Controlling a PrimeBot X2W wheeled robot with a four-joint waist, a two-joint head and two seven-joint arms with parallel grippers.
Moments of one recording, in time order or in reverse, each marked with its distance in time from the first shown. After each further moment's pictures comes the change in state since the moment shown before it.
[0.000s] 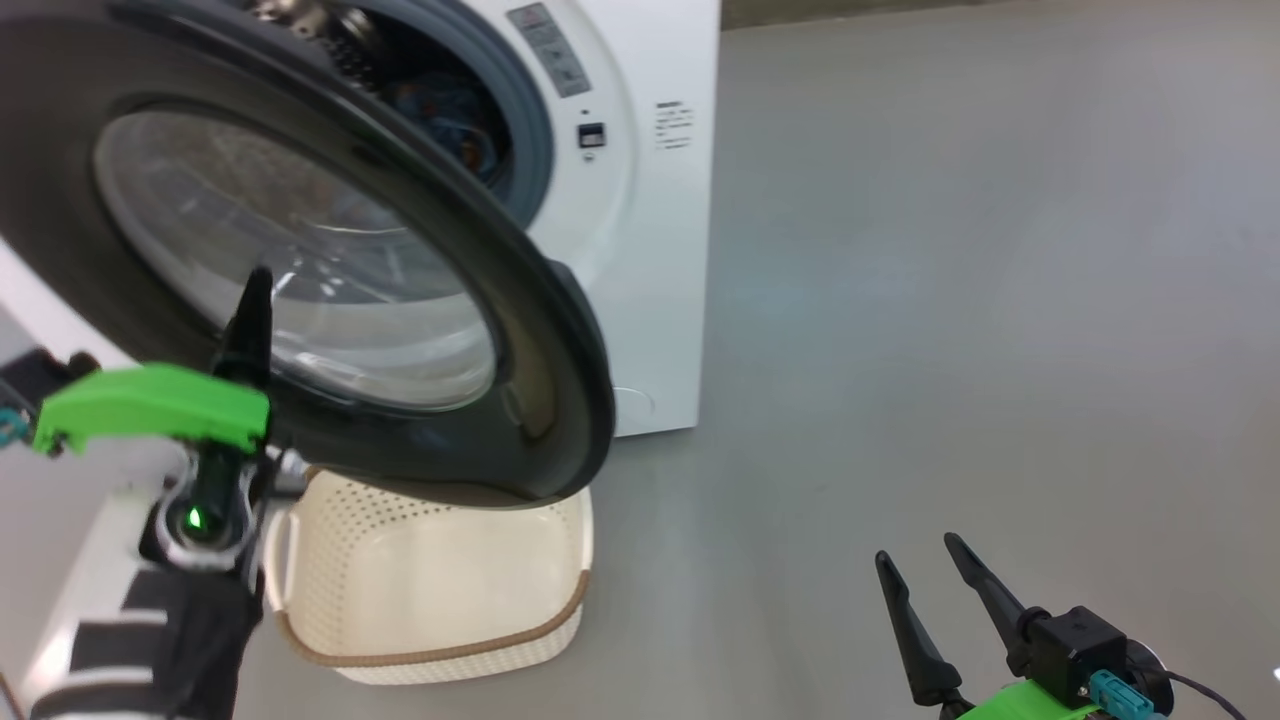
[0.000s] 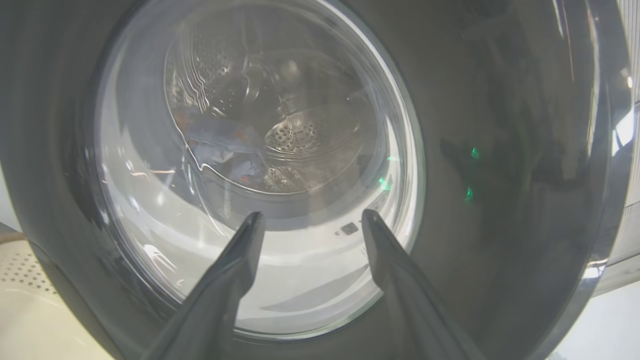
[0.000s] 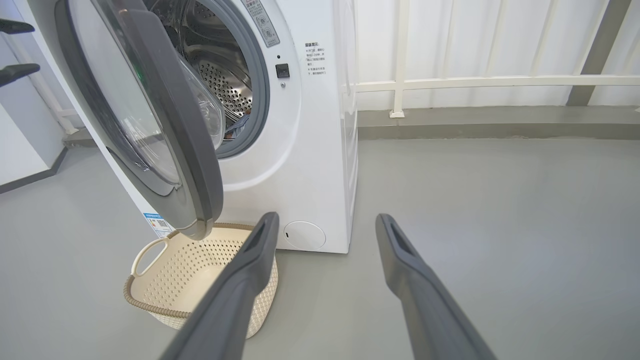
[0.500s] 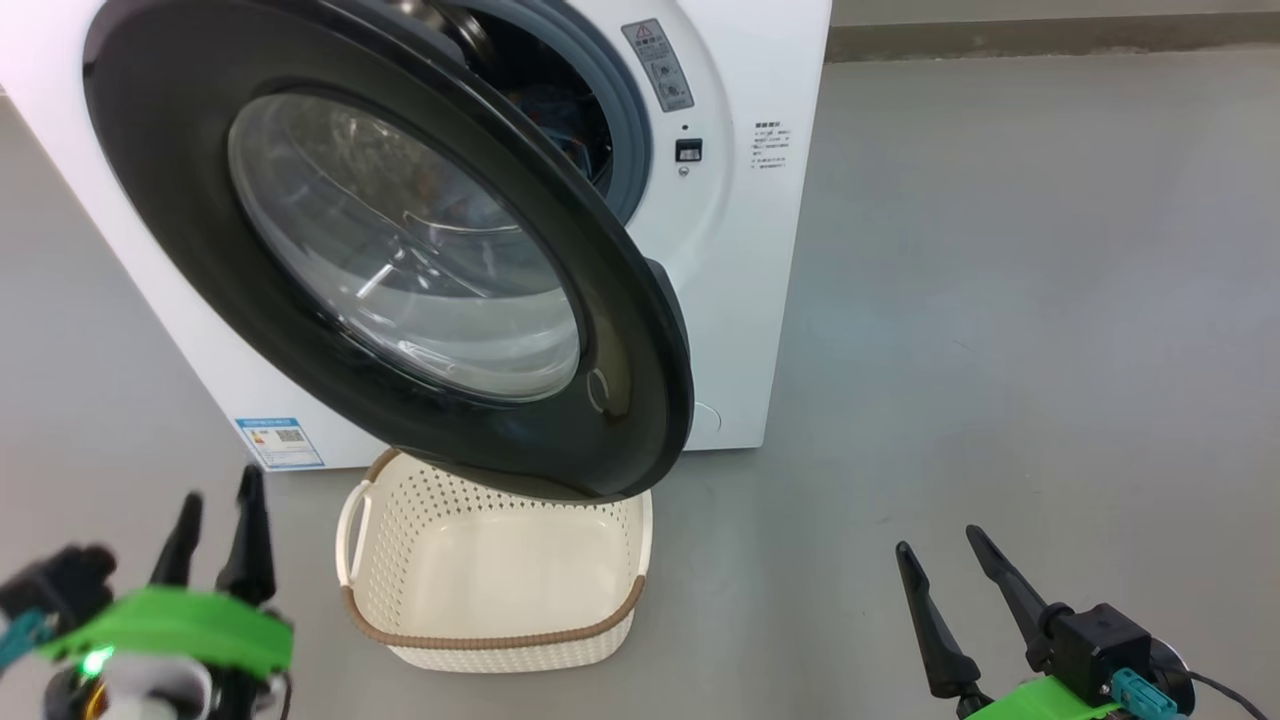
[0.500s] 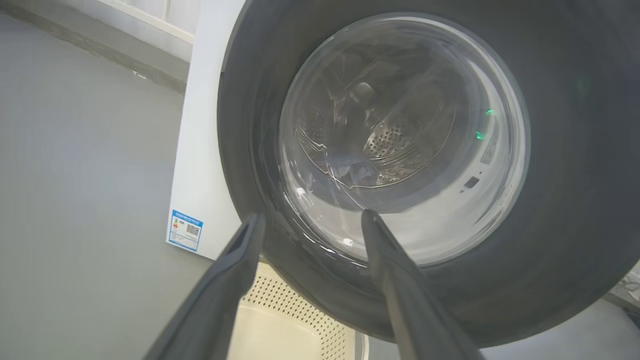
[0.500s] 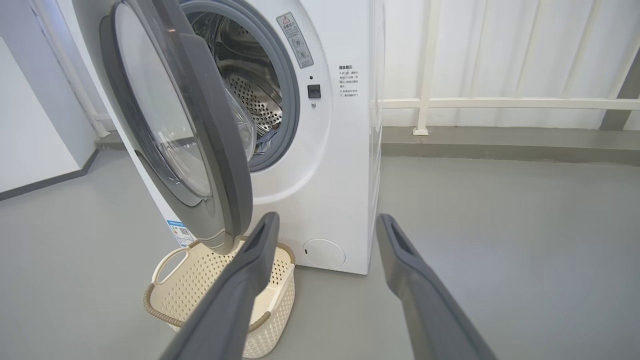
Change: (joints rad) left arm 0.413 0.102 -0.048 -0.287 0.397 0.073 -0.199; right arm 0.004 0.000 -0.033 -0.021 0.000 0.000 0.000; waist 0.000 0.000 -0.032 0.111
